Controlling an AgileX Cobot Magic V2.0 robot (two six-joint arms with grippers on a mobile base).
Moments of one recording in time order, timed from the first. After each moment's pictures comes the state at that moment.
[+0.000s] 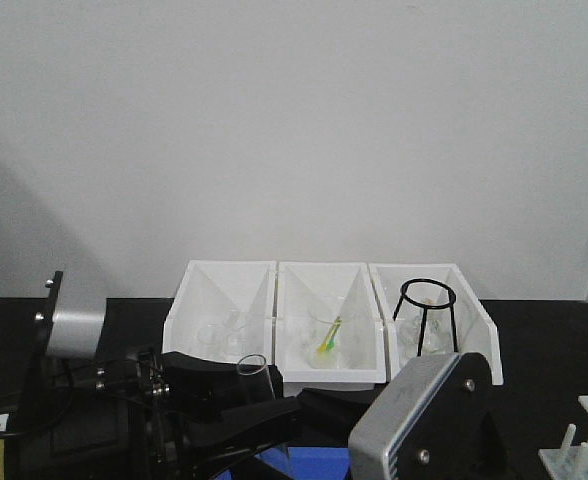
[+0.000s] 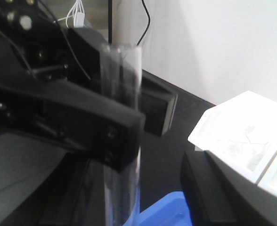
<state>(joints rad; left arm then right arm) -0.48 1.26 -0.79 1.23 -0.82 -1.31 0.84 1.14 -0.69 -0.05 -0.22 -0.02</state>
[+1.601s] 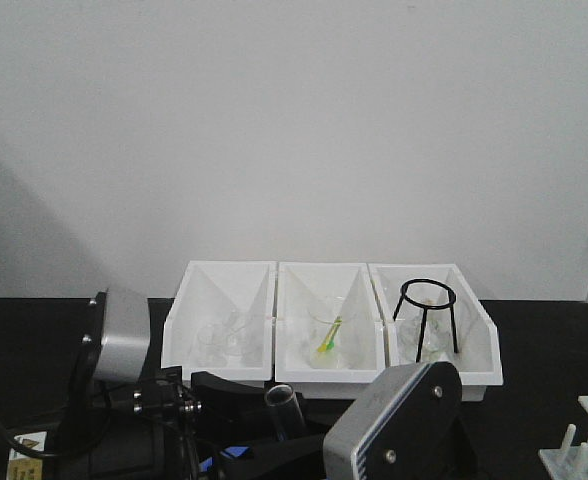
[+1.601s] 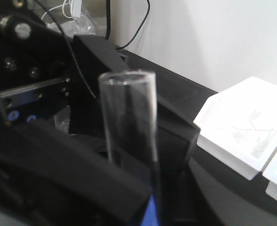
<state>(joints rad) -0.55 1.29 -0.79 1.24 -0.76 -1.31 0.84 1.20 -0.69 -0.04 -0.23 0.00</state>
